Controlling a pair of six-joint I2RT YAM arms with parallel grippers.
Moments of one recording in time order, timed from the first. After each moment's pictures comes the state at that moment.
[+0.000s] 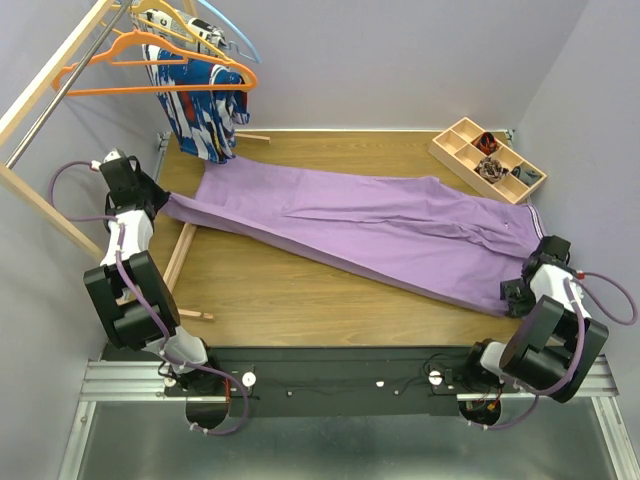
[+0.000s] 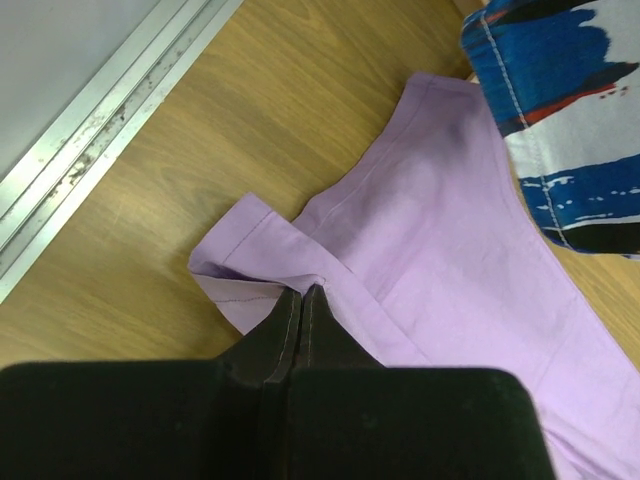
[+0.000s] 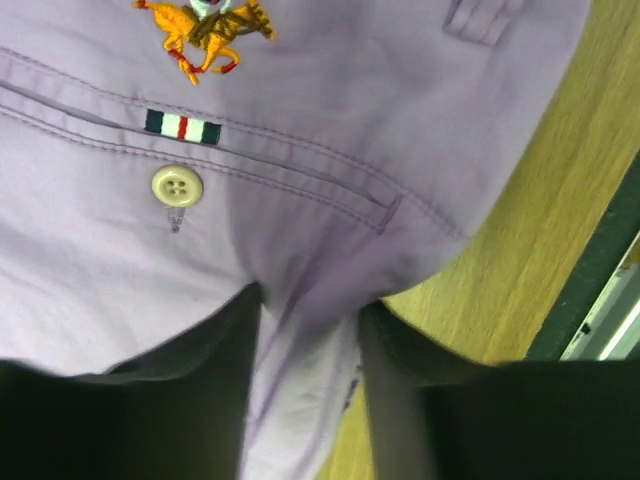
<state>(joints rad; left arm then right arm) 0.41 1.57 1.10 -0.09 0.16 -0.48 -0.58 1.28 0.60 -0.64 0.20 0.86</state>
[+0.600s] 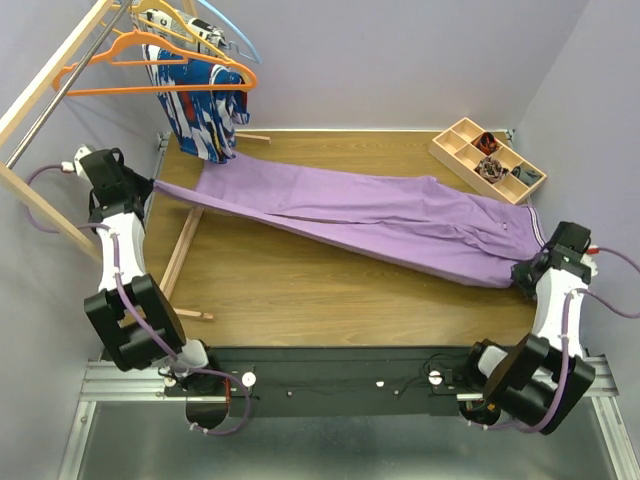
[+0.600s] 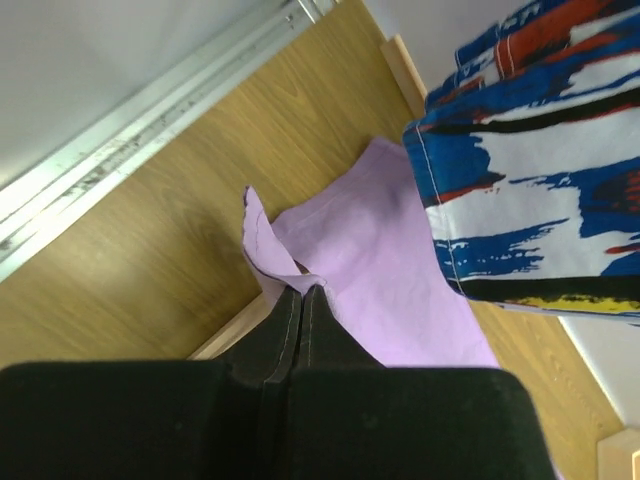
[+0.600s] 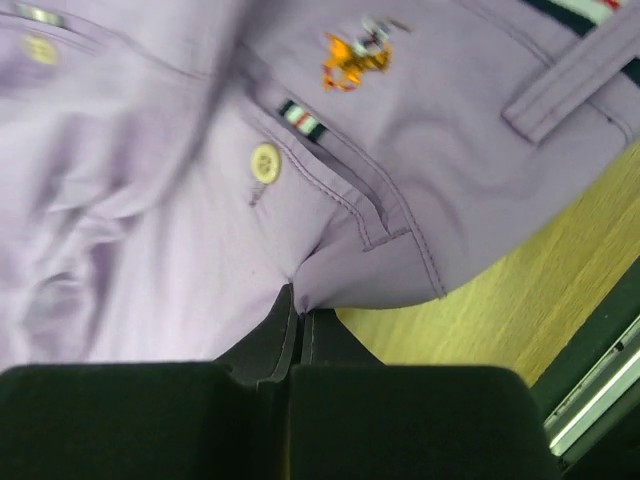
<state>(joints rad) 0.44 1.46 1.16 -0.18 0.09 -0.67 -0.58 1.08 0.72 -0.72 0.08 0.73</state>
